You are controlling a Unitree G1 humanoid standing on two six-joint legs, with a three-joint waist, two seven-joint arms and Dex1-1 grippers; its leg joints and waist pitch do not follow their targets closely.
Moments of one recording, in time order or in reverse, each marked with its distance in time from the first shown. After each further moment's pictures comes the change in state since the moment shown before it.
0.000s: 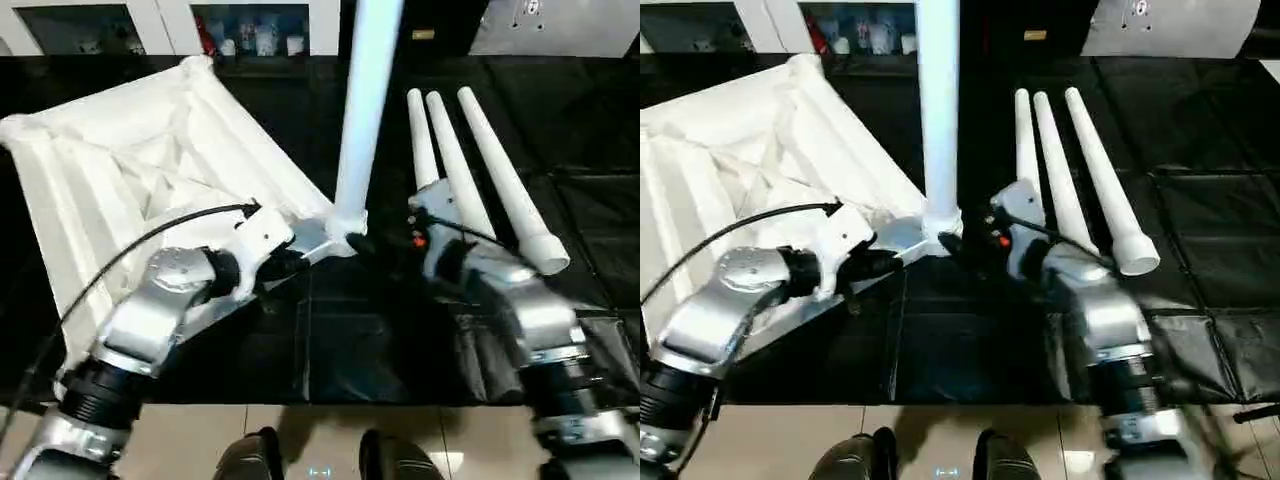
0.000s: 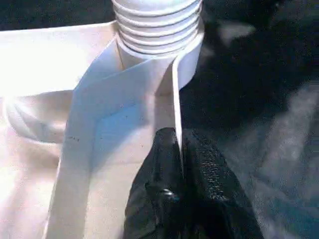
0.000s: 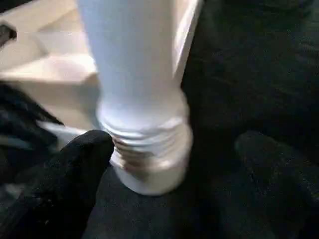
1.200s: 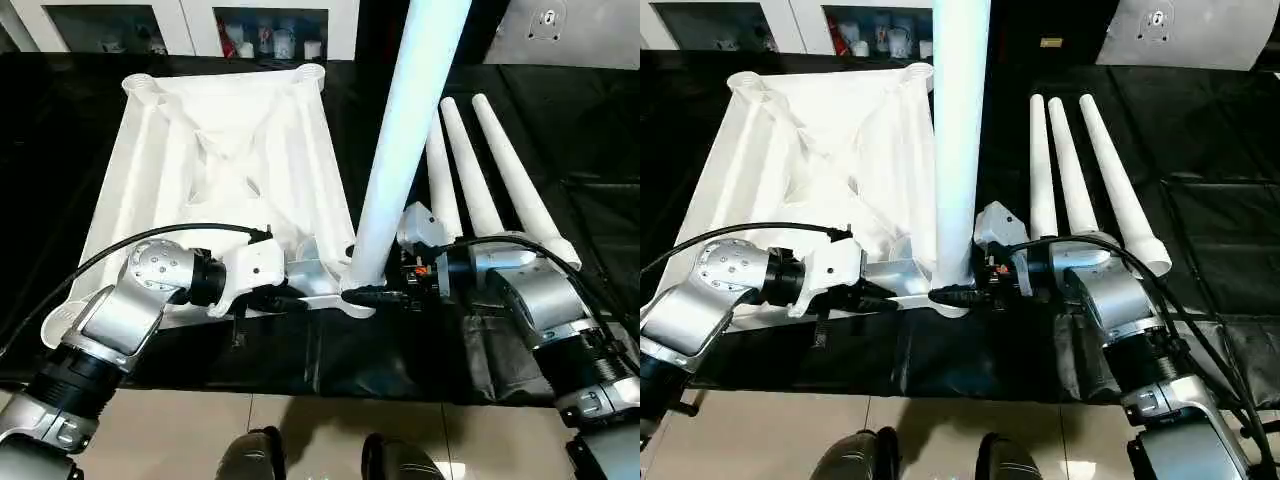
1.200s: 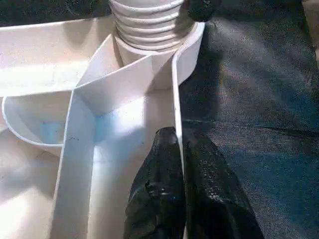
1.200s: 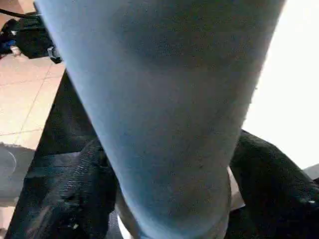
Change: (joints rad) left arm -0.039 0.122 -0.105 0.086 0.000 -0.287 -0.327; right arm -0.103 -0.104 0.168 0.144 0.032 -0.172 0.498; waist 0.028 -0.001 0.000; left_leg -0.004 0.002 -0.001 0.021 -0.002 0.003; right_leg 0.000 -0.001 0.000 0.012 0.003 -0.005
